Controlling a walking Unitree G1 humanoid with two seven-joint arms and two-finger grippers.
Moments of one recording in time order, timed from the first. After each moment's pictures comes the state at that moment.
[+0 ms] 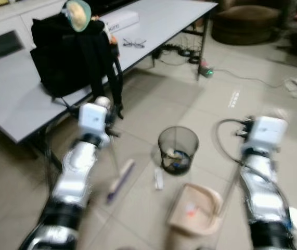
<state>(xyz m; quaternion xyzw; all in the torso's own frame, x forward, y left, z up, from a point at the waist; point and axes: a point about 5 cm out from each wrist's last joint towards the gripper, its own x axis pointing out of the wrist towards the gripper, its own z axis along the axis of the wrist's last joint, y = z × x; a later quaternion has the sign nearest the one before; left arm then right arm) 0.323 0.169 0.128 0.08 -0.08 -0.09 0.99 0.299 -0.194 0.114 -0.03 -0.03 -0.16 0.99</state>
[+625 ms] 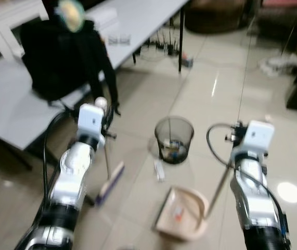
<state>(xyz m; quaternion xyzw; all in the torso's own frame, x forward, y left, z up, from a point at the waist) 0.321 0.164 0.125 0.09 -0.07 -0.11 0.99 0.292 -0.197 0.100 -0.03 0.00 -0.17 0.99</state>
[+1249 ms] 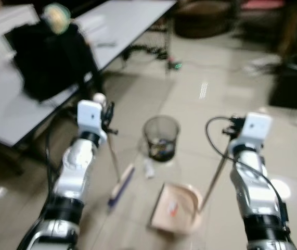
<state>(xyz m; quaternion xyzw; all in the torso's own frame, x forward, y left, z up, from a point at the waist) 0.333 0.166 0.133 0.05 -0.08 -0.09 0.99 0.309 -0.192 0.111 -0.01 0.00 -0.13 0.99</state>
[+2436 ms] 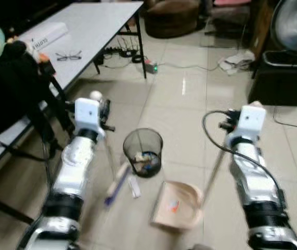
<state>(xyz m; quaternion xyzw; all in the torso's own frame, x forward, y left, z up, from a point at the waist) 0.335 0.160 0.129 0.05 -0.07 -0.08 0.99 0.325 -0.199 0.112 -0.02 0.02 -0.12 0.99</state>
